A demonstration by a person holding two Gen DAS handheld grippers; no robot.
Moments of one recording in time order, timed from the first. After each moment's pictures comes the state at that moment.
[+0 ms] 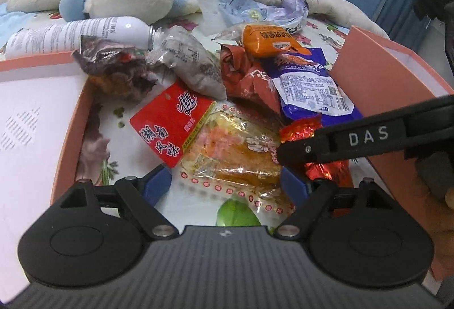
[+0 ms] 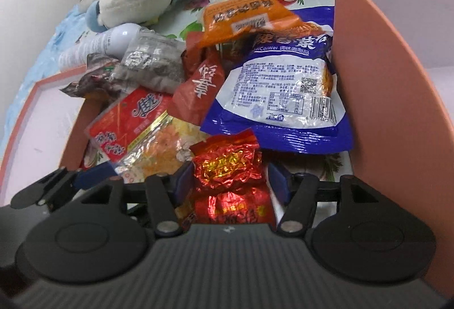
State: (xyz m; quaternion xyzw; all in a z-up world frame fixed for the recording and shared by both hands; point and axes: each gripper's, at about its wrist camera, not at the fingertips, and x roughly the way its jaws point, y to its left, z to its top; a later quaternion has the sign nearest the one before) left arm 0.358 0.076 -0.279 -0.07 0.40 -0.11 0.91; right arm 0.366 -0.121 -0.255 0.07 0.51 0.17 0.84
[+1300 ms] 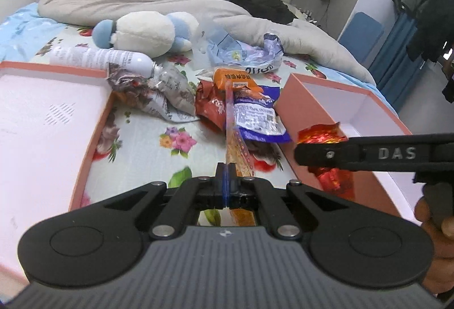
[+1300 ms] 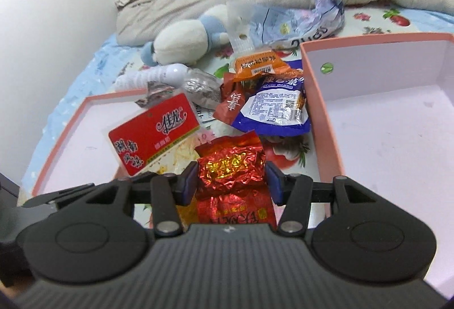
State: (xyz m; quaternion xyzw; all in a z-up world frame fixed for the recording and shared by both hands) left arm 0.243 0.050 -0.182 -0.13 0.36 -0.07 0.92; right arm 0.252 -0.169 -0.153 0.08 0.42 0.19 0.88
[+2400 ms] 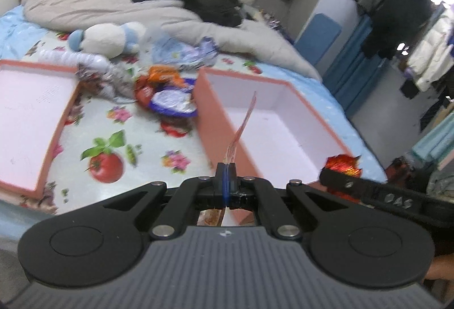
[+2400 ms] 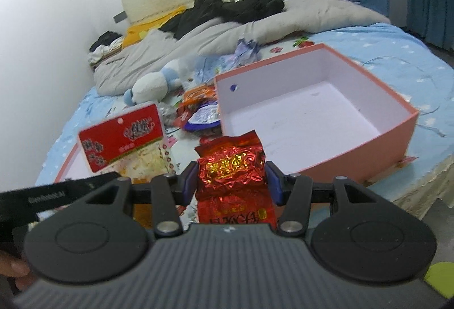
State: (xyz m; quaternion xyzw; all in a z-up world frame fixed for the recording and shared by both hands) left arm 0.093 -0.037 -0.074 -0.15 0.34 -0.15 0.91; right arm 0.082 -0.288 -0.092 0.13 0.34 0.08 0.93
